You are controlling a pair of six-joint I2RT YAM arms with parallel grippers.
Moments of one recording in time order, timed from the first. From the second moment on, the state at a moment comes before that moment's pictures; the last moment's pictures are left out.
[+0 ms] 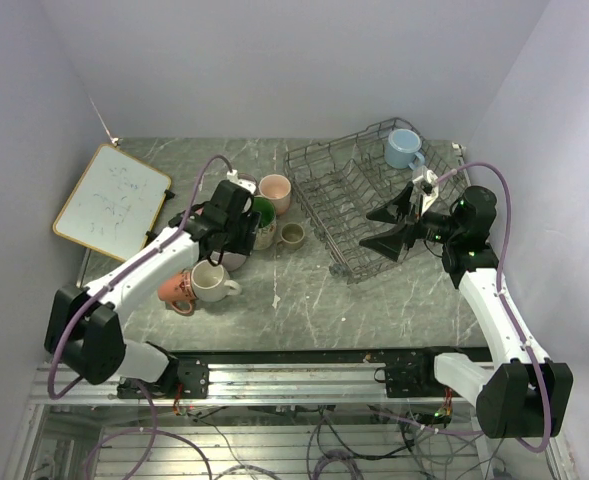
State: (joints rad) left arm -0.57 1.35 1.06 -0.58 -0.19 -0.21; right arm 0.01 1.05 0.77 0.15 -1.27 0.12
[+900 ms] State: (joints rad) left arm -0.56 1.68 1.18 -0.64 -0.17 -0.09; right arm 0.01 1.05 0.77 0.15 -1.26 0.11
